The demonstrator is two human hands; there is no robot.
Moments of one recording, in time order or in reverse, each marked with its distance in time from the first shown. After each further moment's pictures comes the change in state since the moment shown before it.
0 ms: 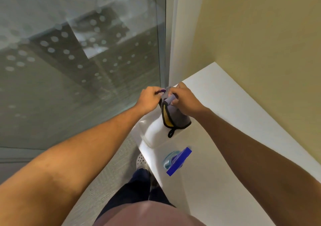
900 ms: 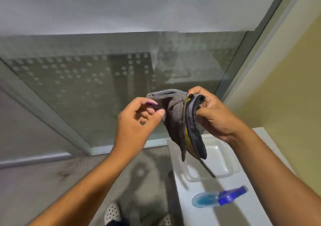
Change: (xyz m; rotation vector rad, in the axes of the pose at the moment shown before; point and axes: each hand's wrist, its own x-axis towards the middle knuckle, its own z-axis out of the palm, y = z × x) left_hand -0.272 0.015 -0.186 -0.587 0.849 0.204; right_hand -0.050 -0.278 -0.065 1.079 -0.444 -0.267
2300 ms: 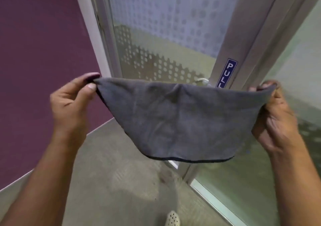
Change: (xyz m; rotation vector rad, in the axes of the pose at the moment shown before) left_hand -0.058 0.045 -0.740 0.176 1.106 0.228; right_hand 0.341 0.076 0.586 0.285 -0.428 -0.086
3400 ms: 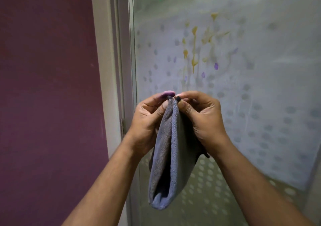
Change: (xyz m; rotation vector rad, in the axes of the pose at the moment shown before) left_hand 0.350 0.036 0.079 -0.655 -0.656 0.077; right_hand 0.290 0.060 0.376 -0.280 -0.338 -0.701
